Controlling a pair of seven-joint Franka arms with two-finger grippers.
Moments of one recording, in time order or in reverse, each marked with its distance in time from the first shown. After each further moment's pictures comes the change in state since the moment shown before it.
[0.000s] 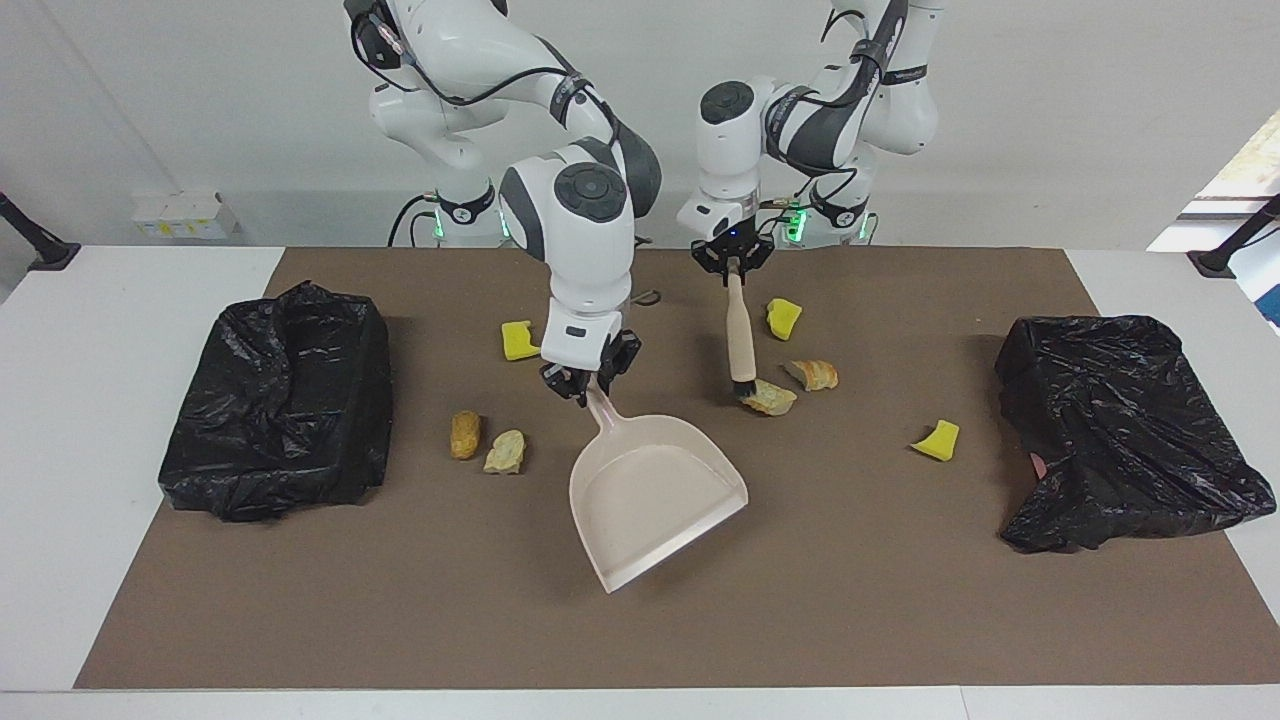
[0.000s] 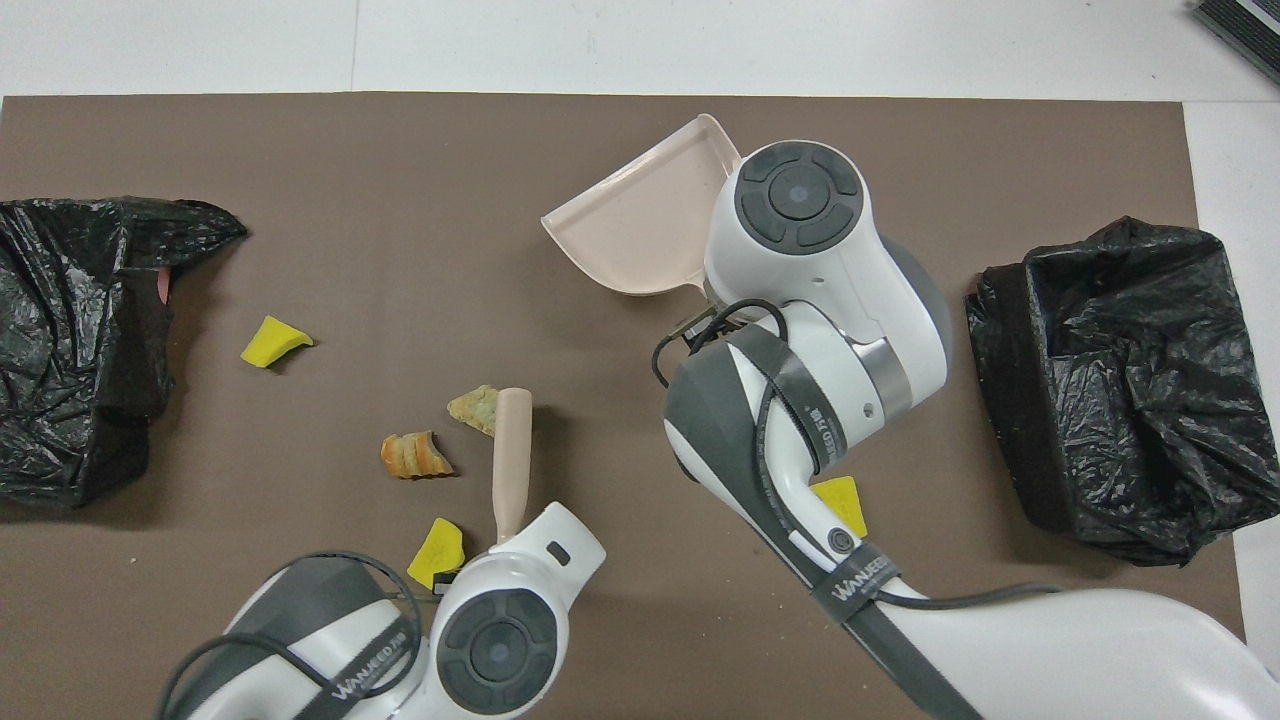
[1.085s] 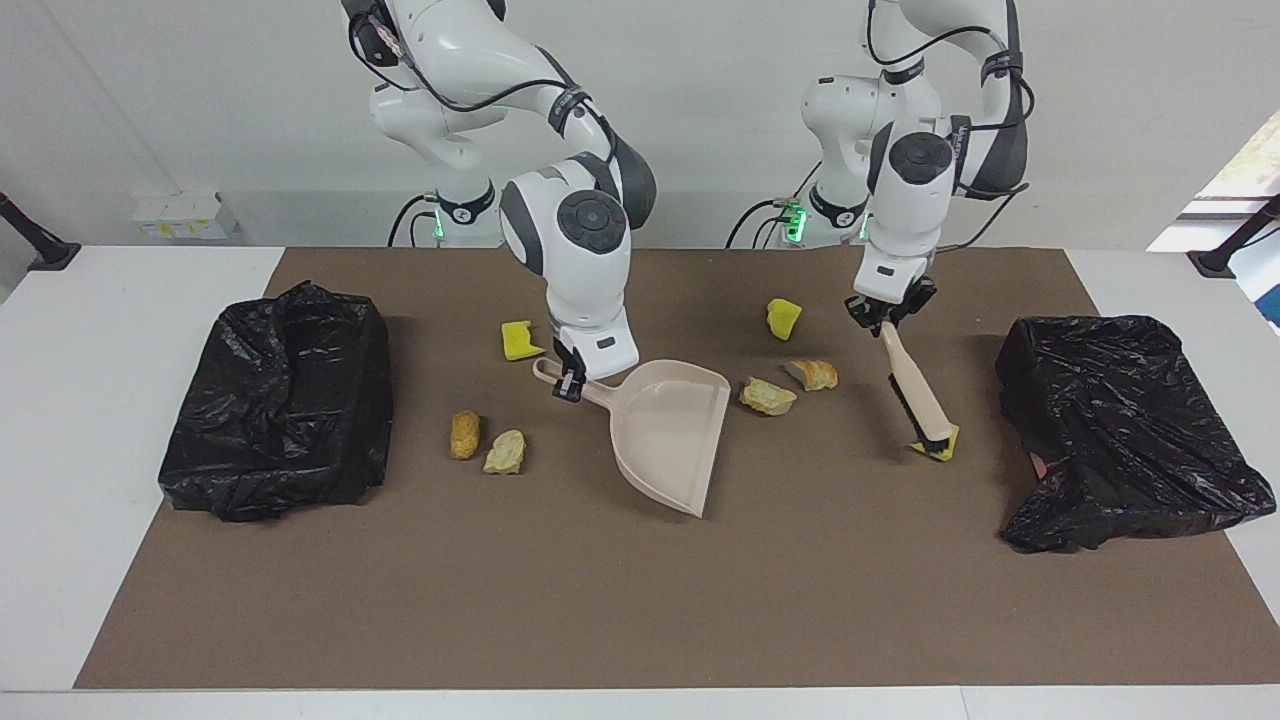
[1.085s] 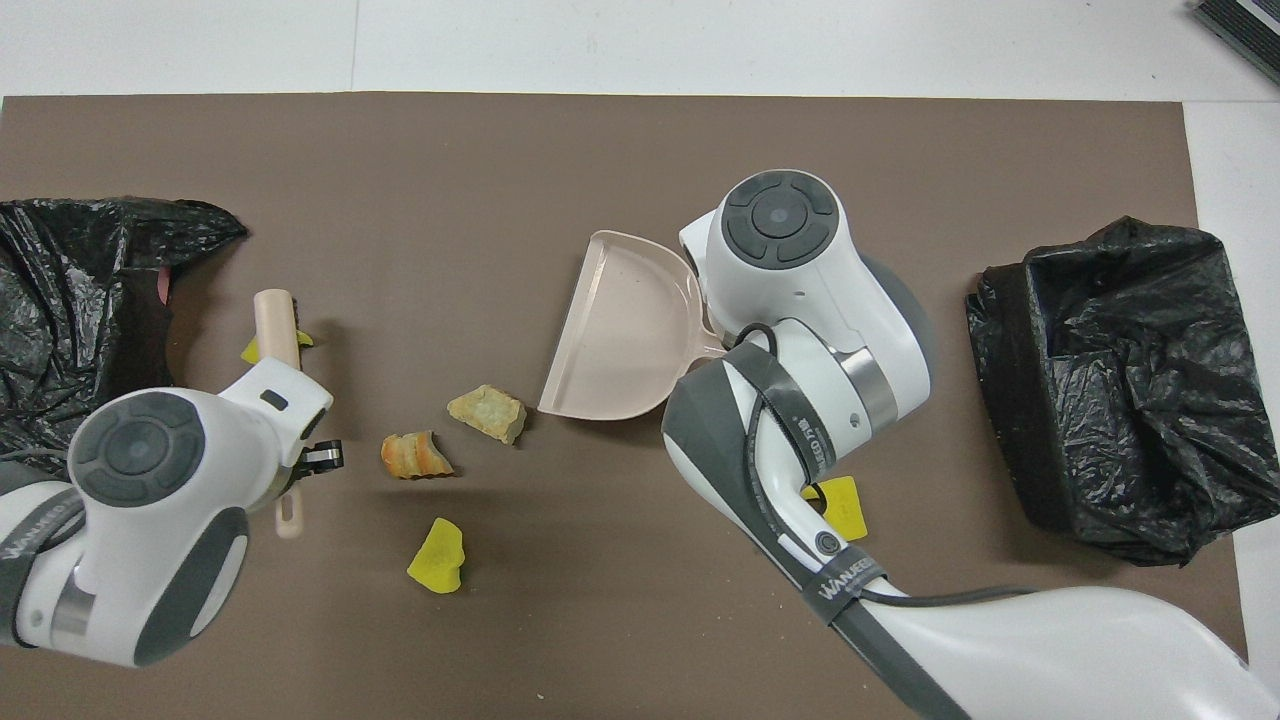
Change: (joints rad) left arm 0.663 0.033 0.006 0.009 0.109 0.094 0.406; right arm 0.020 0.000 0.003 -0.088 -0.039 0.004 -0.727
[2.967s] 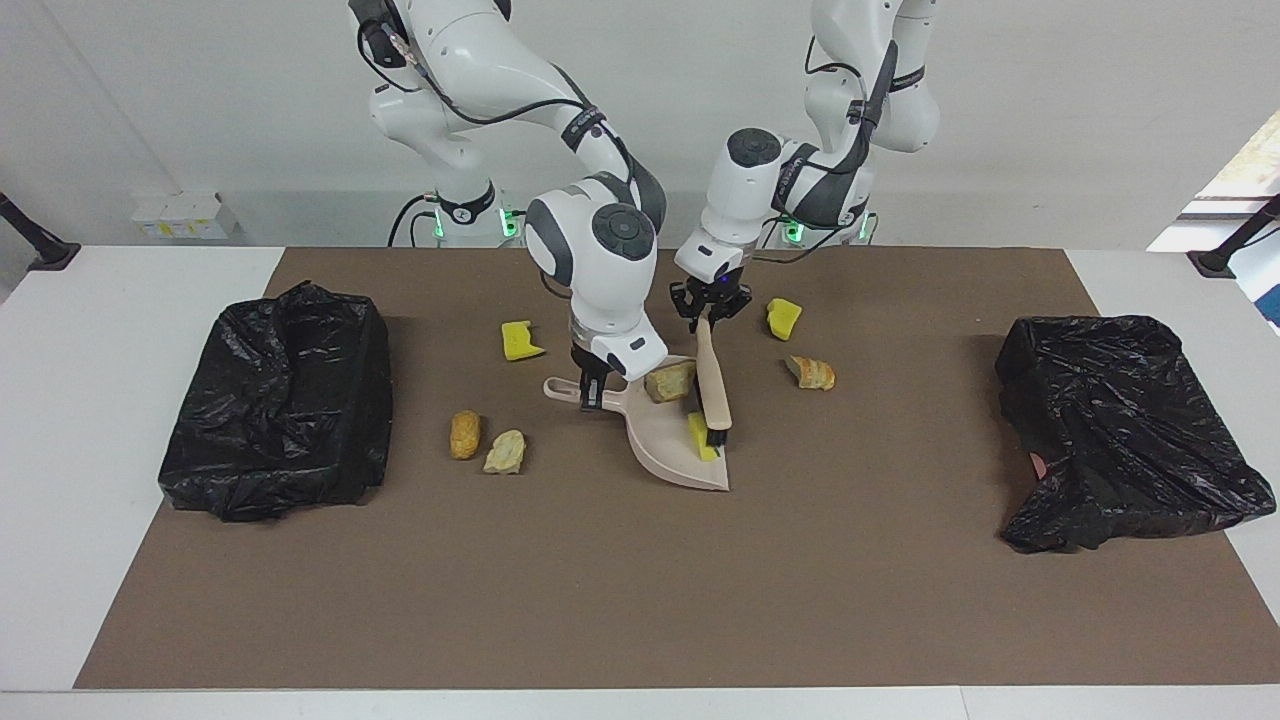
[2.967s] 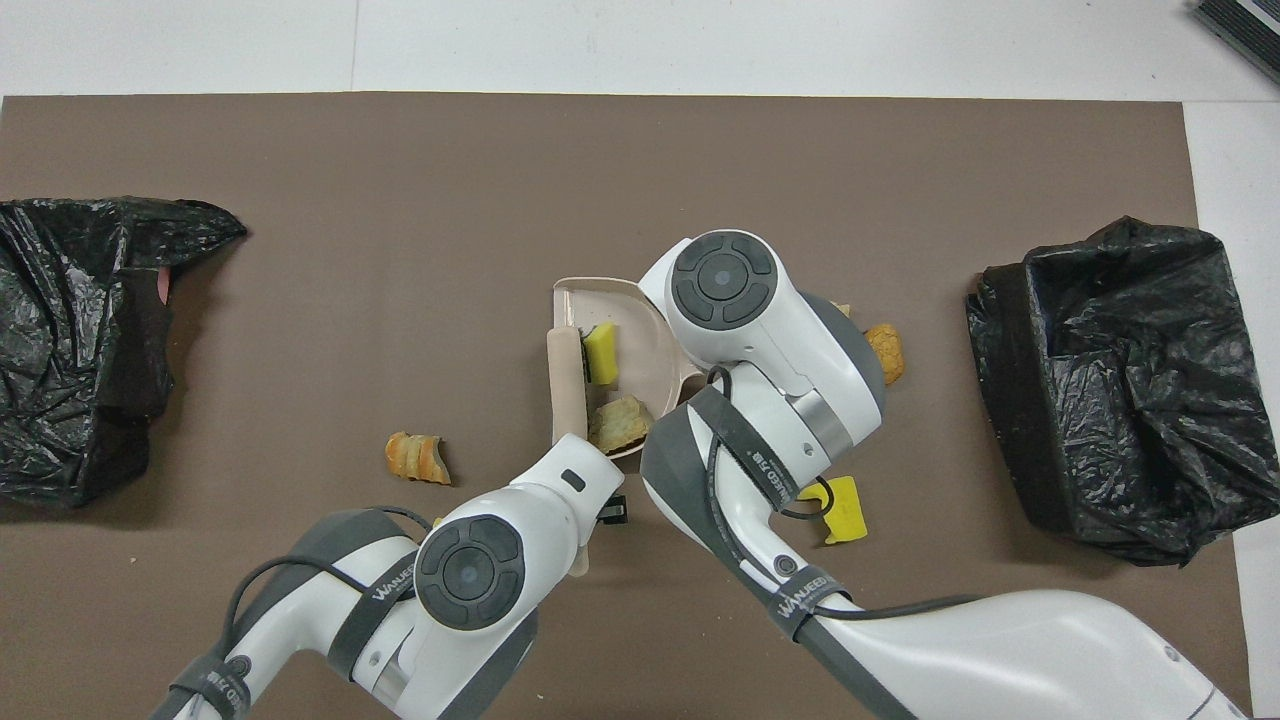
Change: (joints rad) left arm -0.638 0.147 -0.036 0.044 -0.304 0.285 -0.417; right arm 0.027 0.007 0.001 -0.076 -0.054 0.093 -0.027
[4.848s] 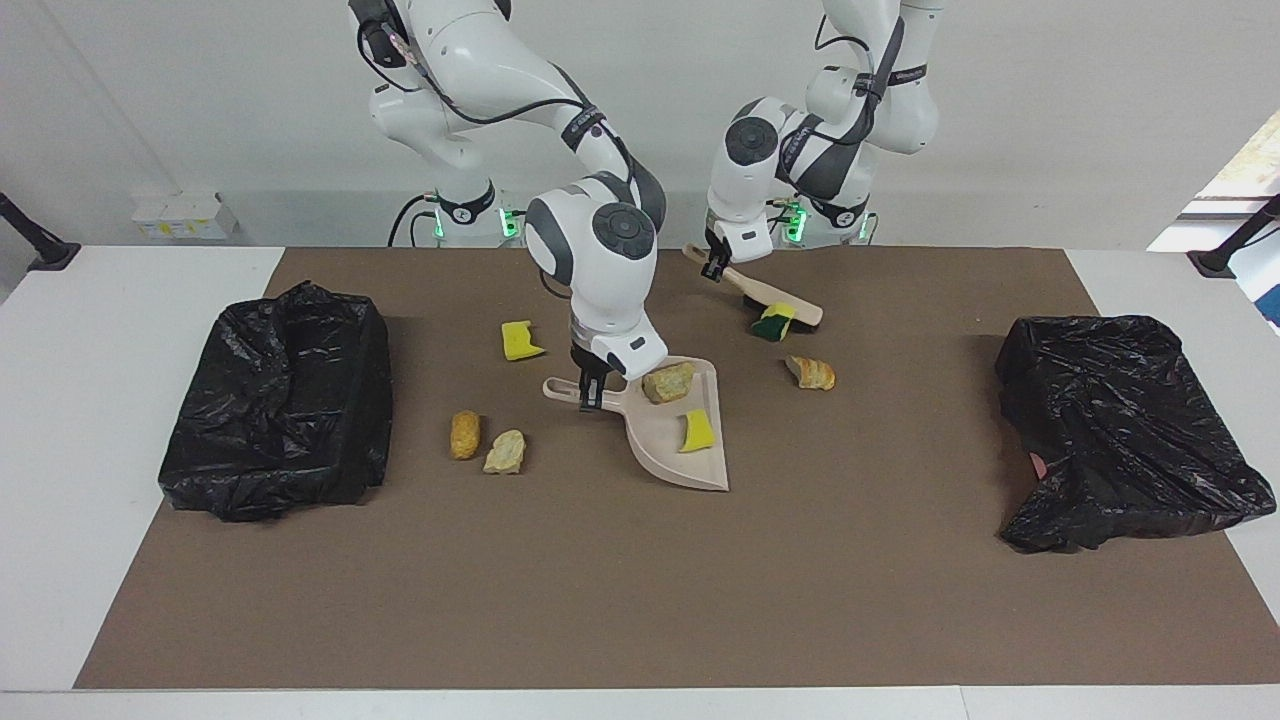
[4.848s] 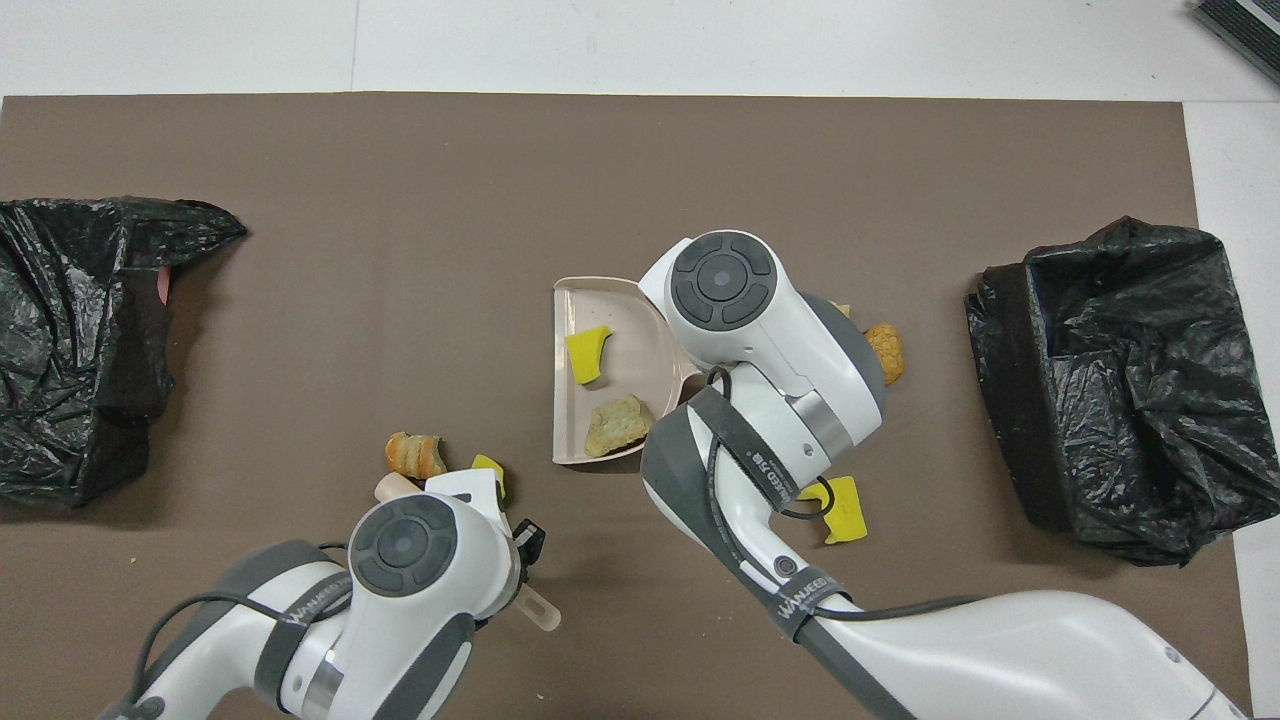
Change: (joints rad) left arm 0.078 -0.109 0.017 -0.113 -0.130 -0.294 -0.576; right arm 0.000 -0.001 0.000 0.000 -0.005 0.000 0.000
